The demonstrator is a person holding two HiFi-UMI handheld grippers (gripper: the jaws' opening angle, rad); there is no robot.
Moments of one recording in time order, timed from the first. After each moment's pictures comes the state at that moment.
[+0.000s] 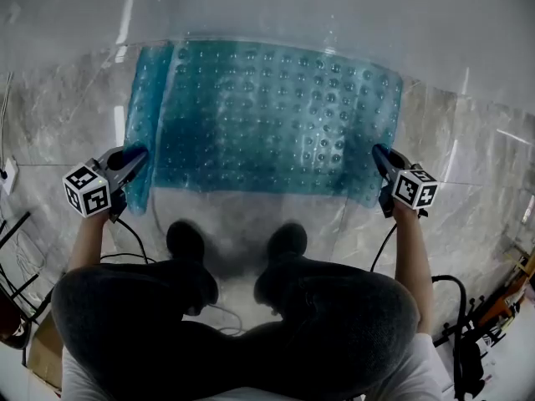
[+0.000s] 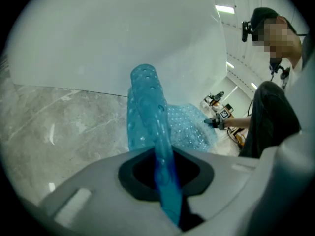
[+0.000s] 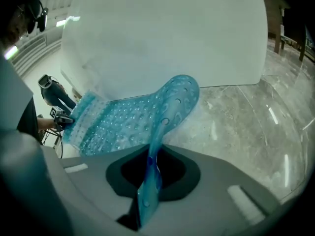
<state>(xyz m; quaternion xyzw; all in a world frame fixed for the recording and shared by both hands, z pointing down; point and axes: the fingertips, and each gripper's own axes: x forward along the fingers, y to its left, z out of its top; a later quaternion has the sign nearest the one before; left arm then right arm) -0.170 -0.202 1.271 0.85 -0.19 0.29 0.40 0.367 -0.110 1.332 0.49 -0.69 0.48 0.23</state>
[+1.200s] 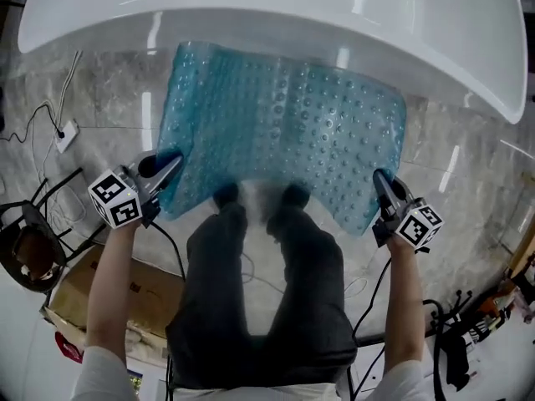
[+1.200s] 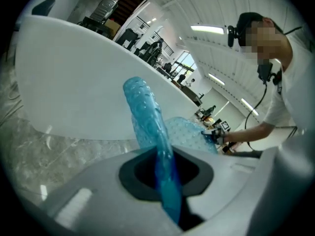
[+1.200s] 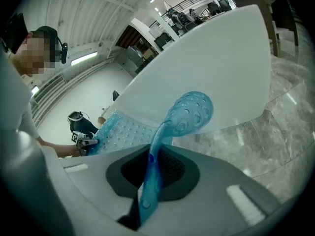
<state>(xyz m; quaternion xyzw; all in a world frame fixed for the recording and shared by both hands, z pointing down) -0.160 -0.179 0.812 0.87 -0.21 0.20 0.40 0.260 -0.093 0.845 0.46 -0.73 0.50 0.06</state>
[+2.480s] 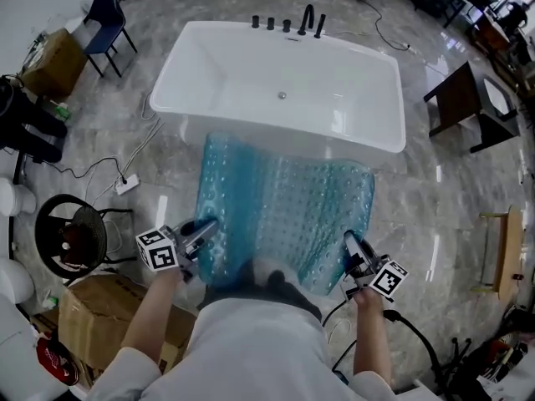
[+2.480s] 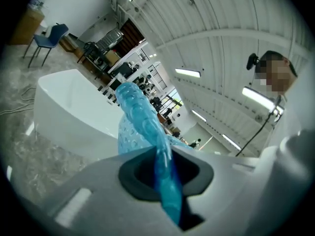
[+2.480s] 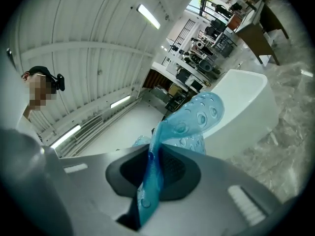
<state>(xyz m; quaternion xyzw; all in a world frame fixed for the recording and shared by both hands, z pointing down) -0.125 0.103 0.169 0.88 -0.23 0.00 0.41 0.205 0.158 0.172 0.42 -0.77 0.44 -0.18</state>
